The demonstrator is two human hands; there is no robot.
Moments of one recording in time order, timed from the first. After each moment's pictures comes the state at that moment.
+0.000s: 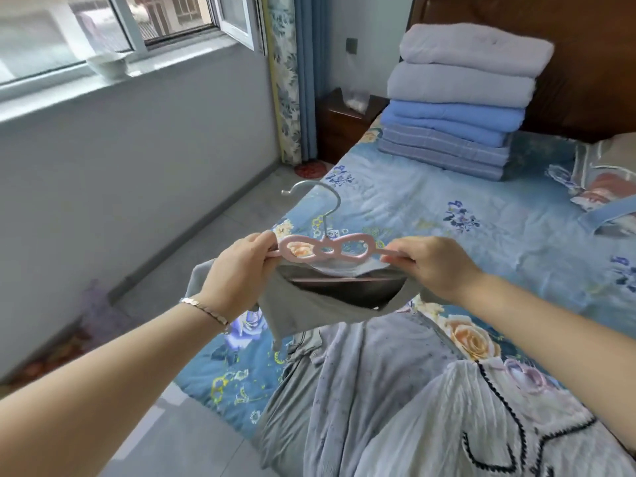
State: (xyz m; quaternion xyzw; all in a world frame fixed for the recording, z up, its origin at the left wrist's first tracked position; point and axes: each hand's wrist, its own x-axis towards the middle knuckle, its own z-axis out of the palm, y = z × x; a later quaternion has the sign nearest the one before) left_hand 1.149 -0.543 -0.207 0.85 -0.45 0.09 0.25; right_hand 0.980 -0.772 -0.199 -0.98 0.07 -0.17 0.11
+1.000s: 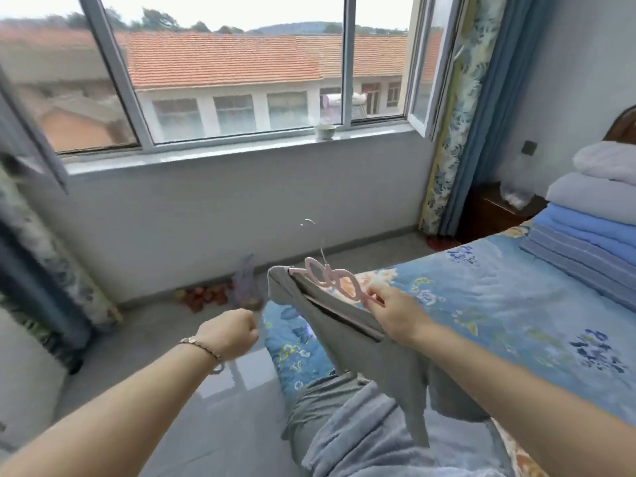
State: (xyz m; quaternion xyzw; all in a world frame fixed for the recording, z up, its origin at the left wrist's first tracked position) left_hand 0.947 -0.400 -0.179 0.99 -0.03 -0.12 0.03; right_hand 0.925 -0.670 -0.152 -0.95 -0.03 0.03 0.31
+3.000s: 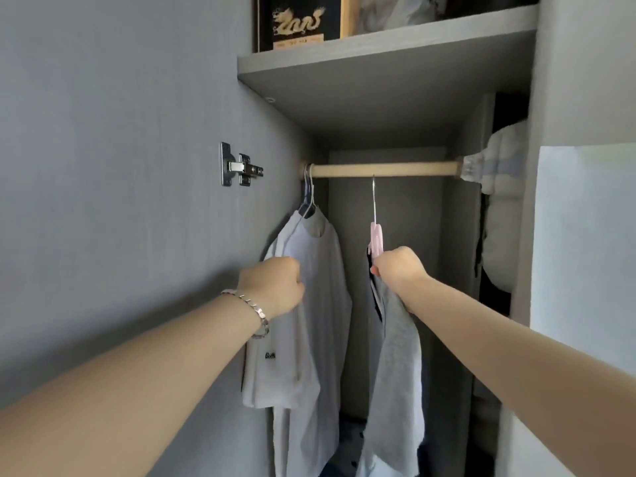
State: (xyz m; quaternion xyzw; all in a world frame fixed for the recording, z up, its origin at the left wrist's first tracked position) left_hand -0.232 -0.021 0.144 0.48 0.85 0.16 -0.18; right_hand -0.105 0.093 0.162 -0.46 -0.79 0.27 0.30
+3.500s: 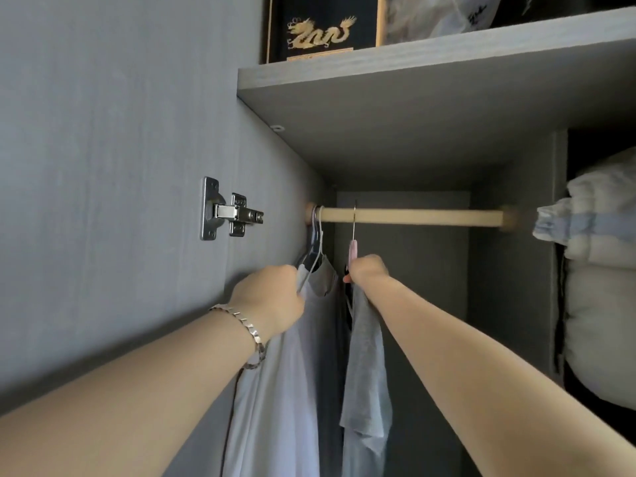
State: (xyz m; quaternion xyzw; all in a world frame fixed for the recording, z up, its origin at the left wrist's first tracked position) left_hand -0.313 0.050 0.207 0.47 0.83 0.22 -0.21; right_hand -0.264 0.225 0.227 -0.41 -0.75 0.36 0.37
